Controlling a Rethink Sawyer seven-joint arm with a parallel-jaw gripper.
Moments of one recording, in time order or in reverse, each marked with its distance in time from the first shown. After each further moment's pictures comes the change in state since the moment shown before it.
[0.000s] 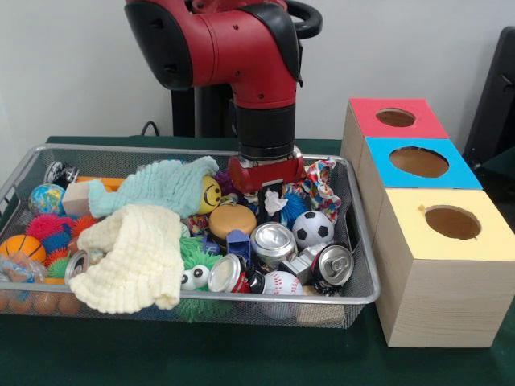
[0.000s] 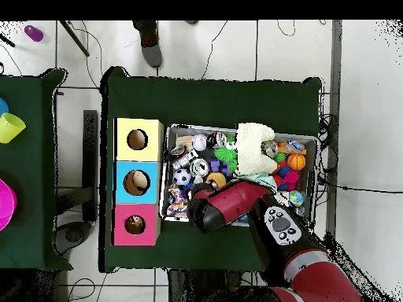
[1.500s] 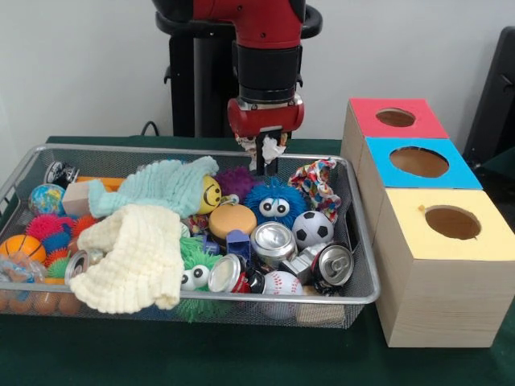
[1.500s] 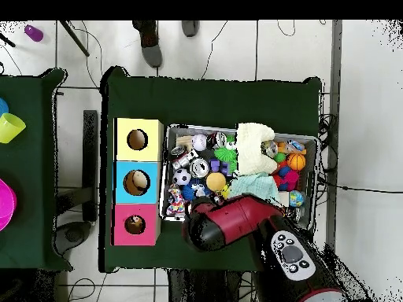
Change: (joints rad) arm -0.028 -0.184 0.012 0.166 0.102 0.080 0.000
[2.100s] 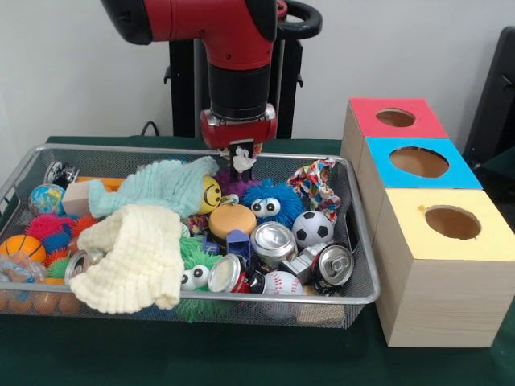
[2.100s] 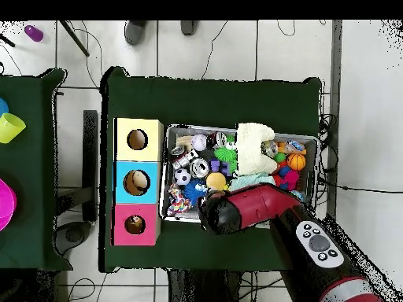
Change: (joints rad) arm -0.123 0.063 0.099 -0.077 0.017 0.215 0.000
